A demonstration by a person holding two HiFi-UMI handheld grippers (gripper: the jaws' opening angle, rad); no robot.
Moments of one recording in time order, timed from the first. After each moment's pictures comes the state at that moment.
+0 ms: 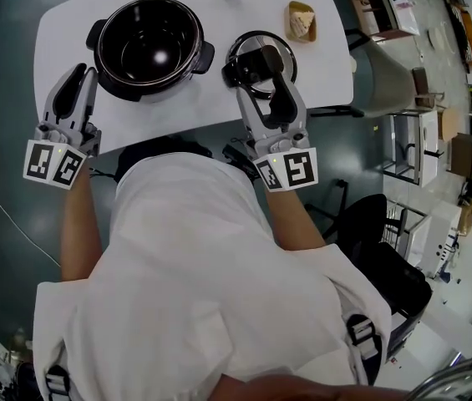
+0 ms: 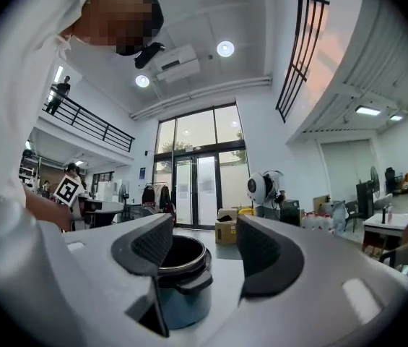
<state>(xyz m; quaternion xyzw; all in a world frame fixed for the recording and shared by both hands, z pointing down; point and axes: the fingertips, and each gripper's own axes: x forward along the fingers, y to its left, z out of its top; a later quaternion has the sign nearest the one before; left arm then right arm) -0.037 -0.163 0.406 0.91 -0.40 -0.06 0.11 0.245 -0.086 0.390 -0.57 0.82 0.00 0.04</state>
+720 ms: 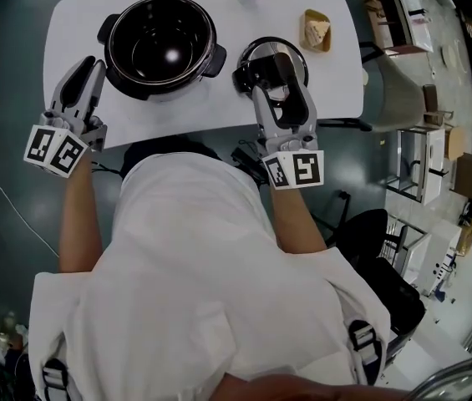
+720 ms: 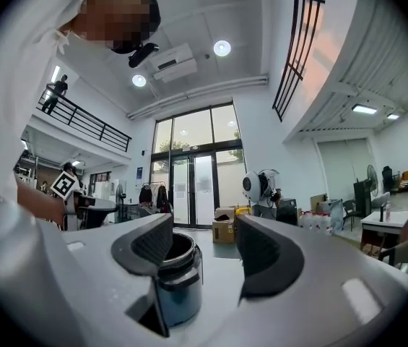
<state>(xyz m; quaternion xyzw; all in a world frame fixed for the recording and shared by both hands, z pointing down) -0.042 -0.175 0.425 0.90 -0.41 -0.06 0.16 0.268 -0.102 0.410 -0.57 0.82 0.00 0.05</state>
